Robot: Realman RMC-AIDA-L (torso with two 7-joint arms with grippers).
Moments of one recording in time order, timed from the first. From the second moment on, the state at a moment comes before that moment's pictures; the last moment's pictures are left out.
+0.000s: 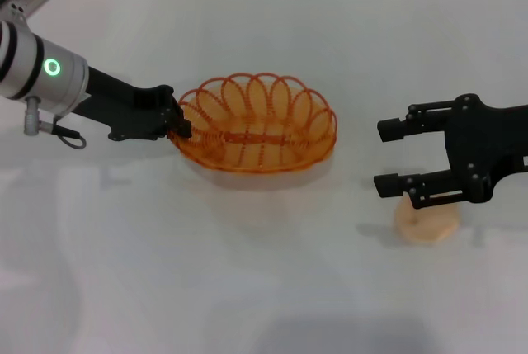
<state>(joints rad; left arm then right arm) -0.83 -2.03 0.77 0.68 2.56 1.41 -2.86 0.36 2.01 -1.17 -1.27 -1.73 -1.68 1.73</state>
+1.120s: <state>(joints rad) -0.84 -2.04 0.77 0.62 2.55 1.36 -2.83 0.36 2.01 -1.17 -1.24 -1.74 -1.68 1.72</state>
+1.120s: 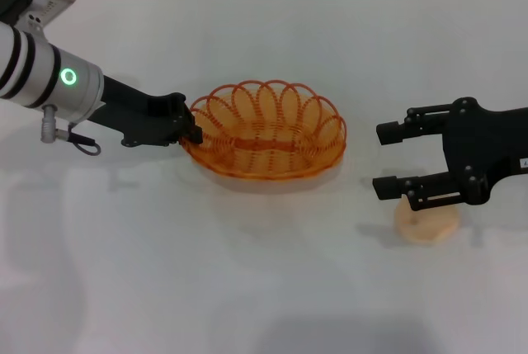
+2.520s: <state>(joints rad) -0.84 -2.05 0.77 0.60 2.55 1.34 -2.83 0.37 2.01 -1.17 -1.21 -1.76 -1.65 1.70</state>
